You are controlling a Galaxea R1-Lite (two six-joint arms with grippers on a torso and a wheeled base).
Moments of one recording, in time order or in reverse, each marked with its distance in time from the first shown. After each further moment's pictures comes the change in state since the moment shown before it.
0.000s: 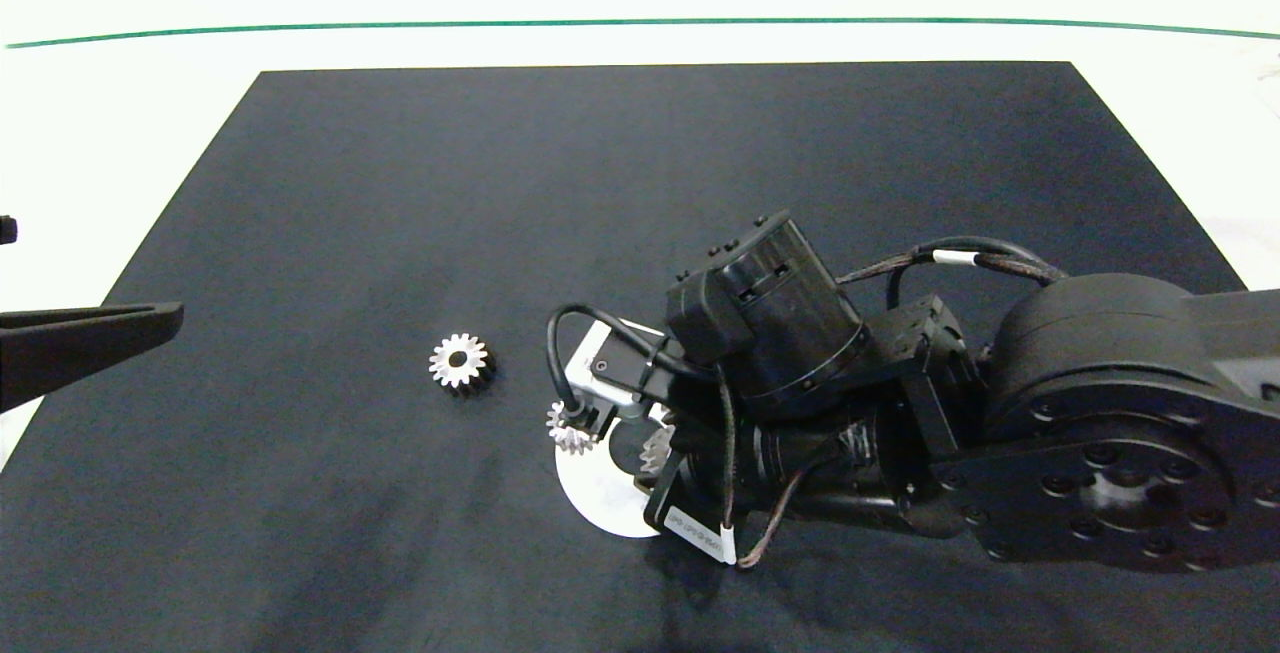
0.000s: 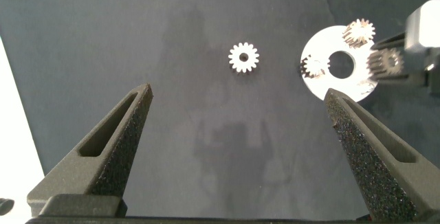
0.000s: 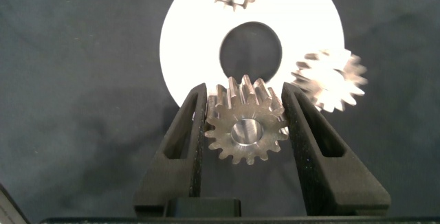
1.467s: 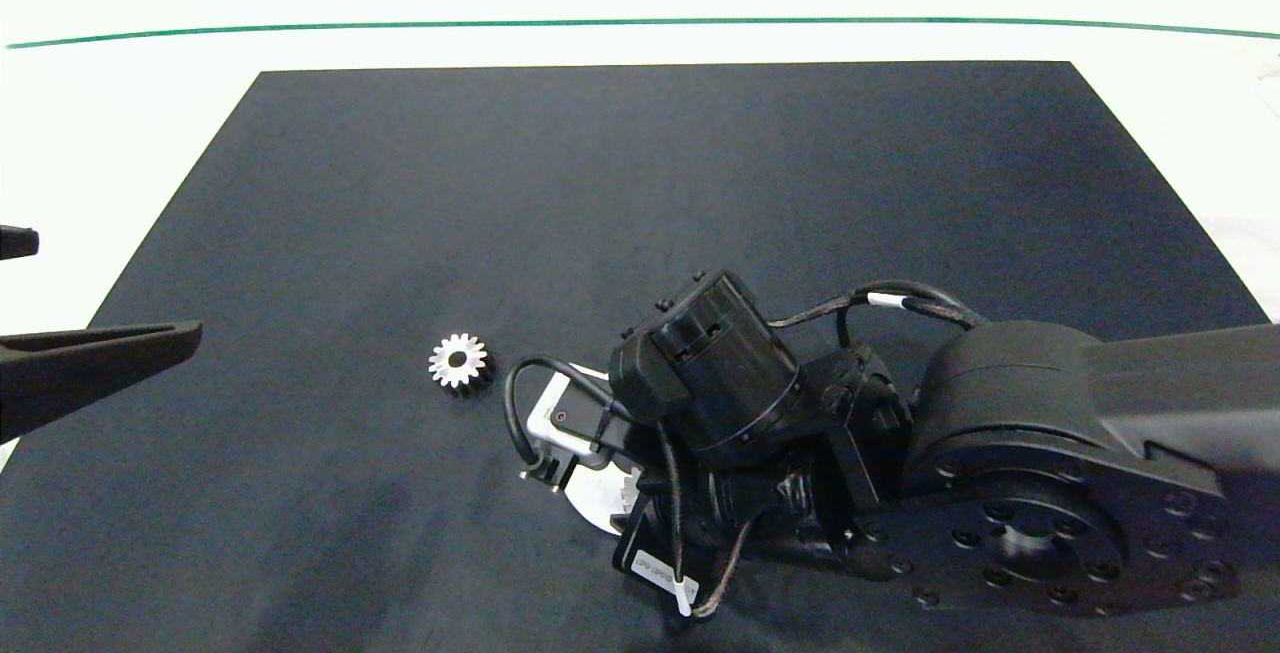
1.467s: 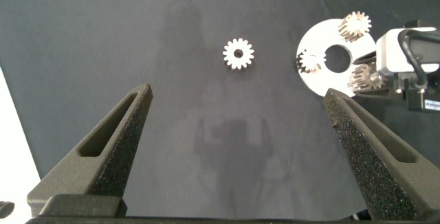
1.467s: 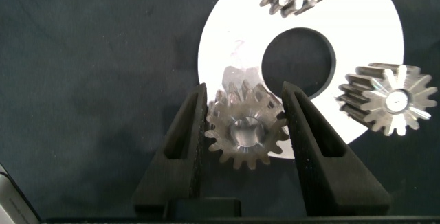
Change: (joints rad) left arm -0.020 0.003 0.016 -0.002 0.000 0.001; right arm 0.038 0.060 -0.003 -0.003 0.002 0.014
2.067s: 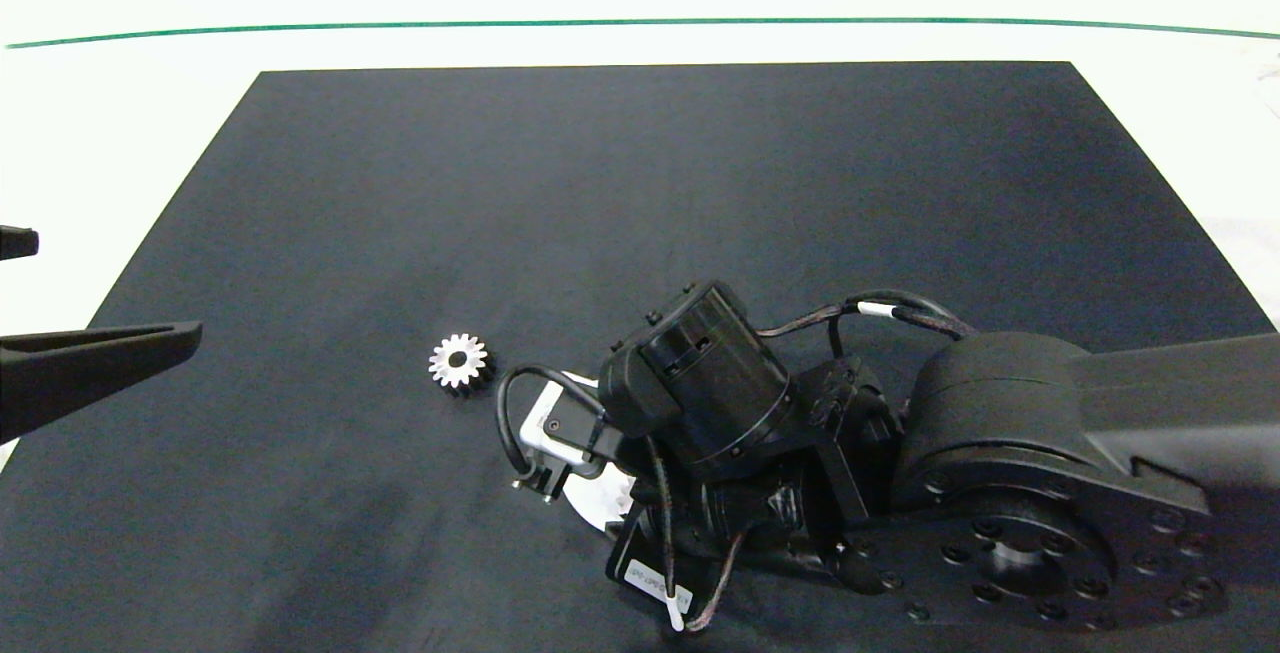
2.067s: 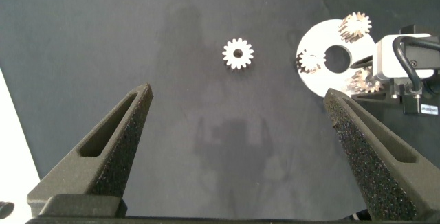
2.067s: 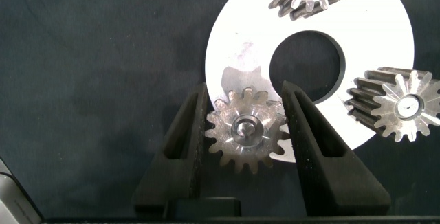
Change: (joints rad) left arm -0.001 0.000 0.000 0.000 0.000 0.000; right arm 0.012 0.008 0.003 0.000 -0.001 0.017
